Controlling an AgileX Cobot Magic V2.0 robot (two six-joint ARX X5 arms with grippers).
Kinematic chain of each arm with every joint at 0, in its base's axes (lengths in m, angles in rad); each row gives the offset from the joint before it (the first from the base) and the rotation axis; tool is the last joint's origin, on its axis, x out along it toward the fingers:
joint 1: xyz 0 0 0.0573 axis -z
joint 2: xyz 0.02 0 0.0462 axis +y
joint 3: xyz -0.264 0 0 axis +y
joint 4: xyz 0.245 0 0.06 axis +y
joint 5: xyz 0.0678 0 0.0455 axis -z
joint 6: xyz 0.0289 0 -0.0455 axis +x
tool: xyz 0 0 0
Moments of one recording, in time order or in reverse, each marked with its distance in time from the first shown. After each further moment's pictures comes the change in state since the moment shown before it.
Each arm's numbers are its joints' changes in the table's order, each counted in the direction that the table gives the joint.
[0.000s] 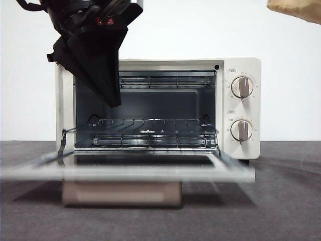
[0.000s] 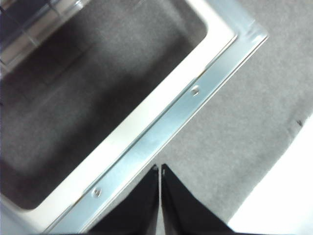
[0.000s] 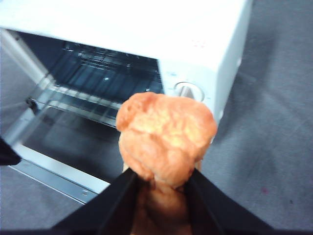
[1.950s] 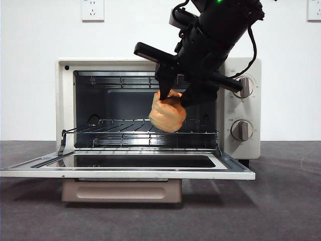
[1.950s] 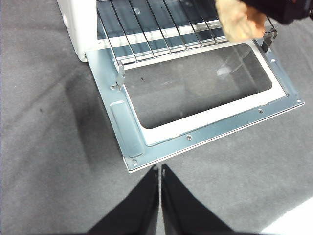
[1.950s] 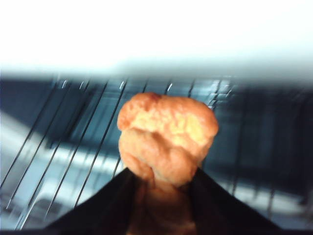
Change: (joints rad) left arm -0.388 -0.816 0.442 -0.043 0.023 -0.101; right arm -0.204 0.831 -0.001 -0.841 0.213 0.315
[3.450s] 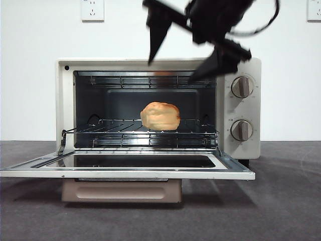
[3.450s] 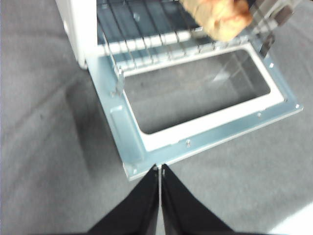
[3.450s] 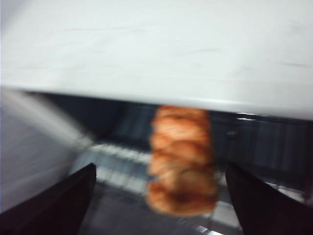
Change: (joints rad) left arm 0.000 0.000 0.000 -0.031 0.000 0.000; right arm -0.013 -0.196 0.000 0.136 -0.126 -0.023
